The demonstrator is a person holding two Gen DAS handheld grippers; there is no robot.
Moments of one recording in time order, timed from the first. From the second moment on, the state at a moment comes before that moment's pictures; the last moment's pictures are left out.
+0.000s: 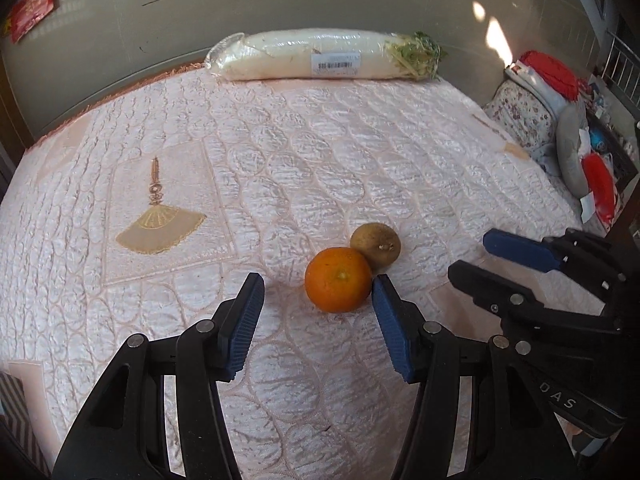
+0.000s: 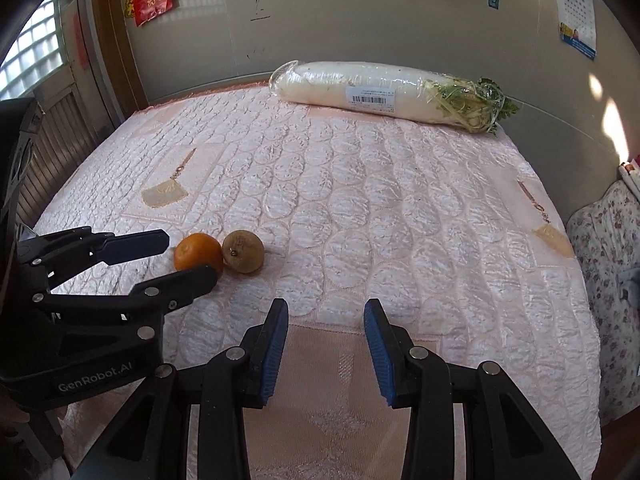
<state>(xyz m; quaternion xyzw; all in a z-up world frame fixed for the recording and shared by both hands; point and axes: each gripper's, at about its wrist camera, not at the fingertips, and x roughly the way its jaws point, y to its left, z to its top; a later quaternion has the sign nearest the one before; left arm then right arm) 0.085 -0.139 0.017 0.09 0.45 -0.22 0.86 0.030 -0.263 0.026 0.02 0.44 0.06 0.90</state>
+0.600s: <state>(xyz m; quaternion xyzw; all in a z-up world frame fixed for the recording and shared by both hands) 0.085 -0.102 0.022 0.05 0.46 -0.17 0.87 0.047 -0.235 0.031 0.00 0.43 0.10 0.90</state>
